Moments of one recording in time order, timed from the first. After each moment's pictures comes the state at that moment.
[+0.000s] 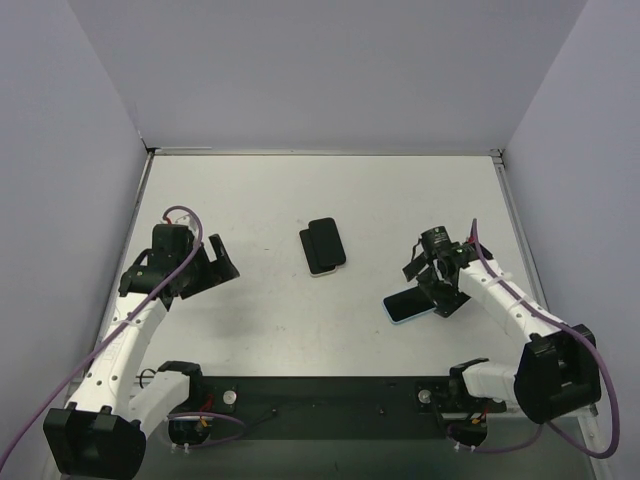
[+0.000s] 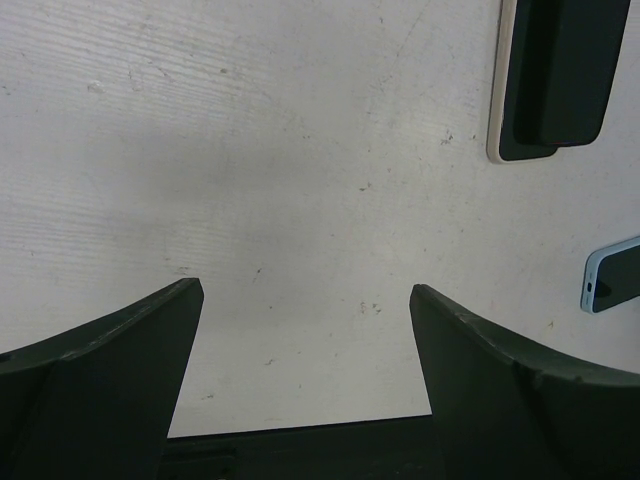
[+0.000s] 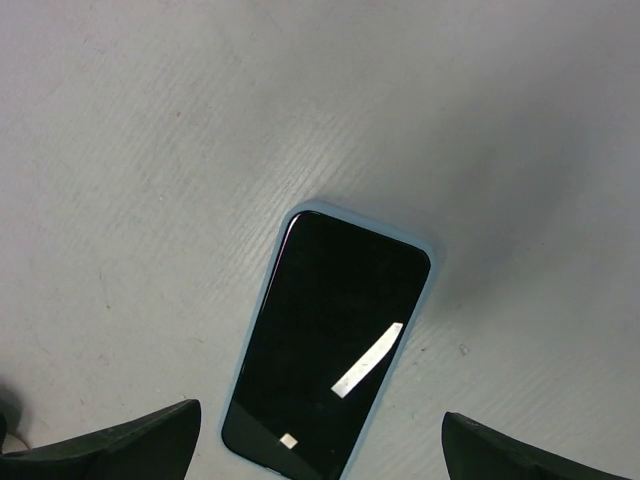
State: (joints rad) left arm -0.12 0.95 0.85 -0.80 0.11 -0.51; right arm 0.31 1.23 0.79 -0.88 0.25 1.17
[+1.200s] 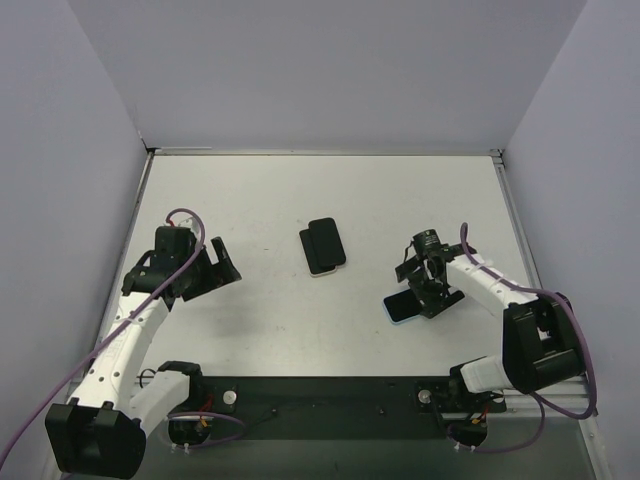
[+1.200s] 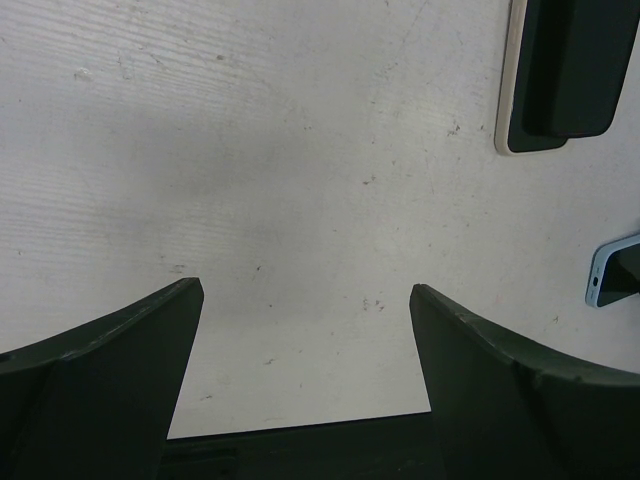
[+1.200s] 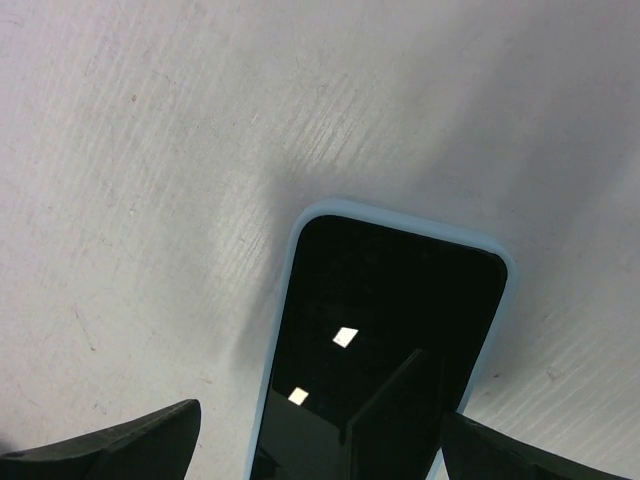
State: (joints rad) left arm -0.12 0.96 0.81 -0.77 0.13 -0.51; right arm 0.31 1.40 0.73 -0.69 0.17 1.31
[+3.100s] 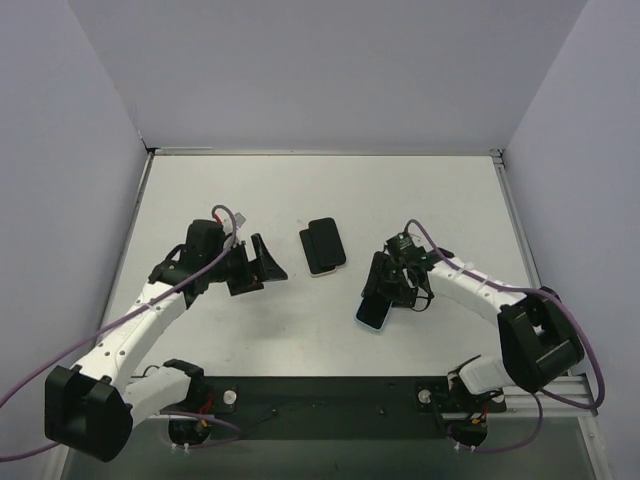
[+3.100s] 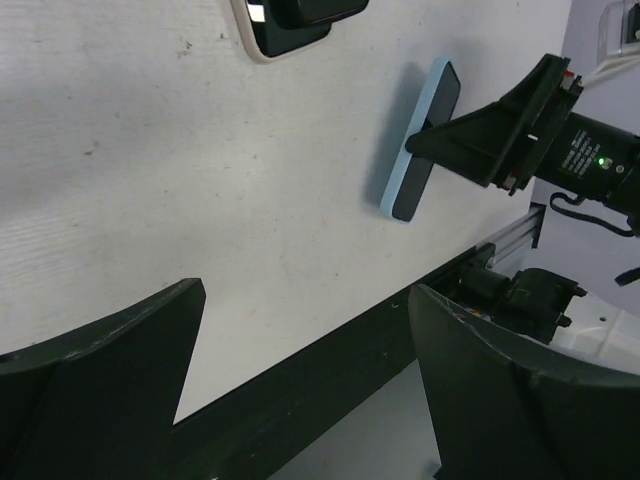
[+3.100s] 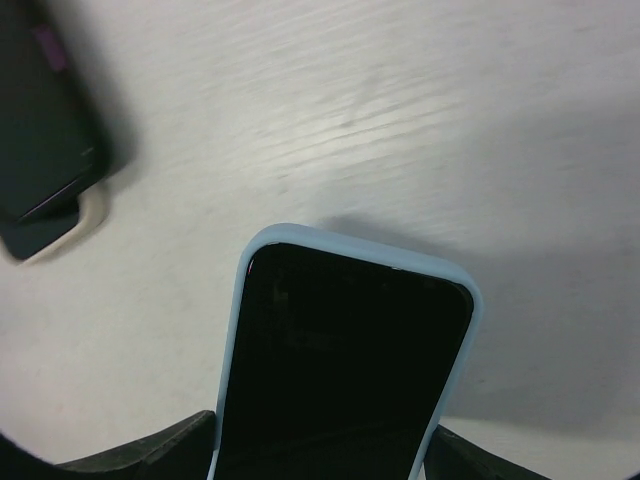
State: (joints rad) left arm -0.34 1.04 0.80 -0.54 0.44 -0.68; right arm 0.48 1.44 0.74 -0.50 -0.02 0.80
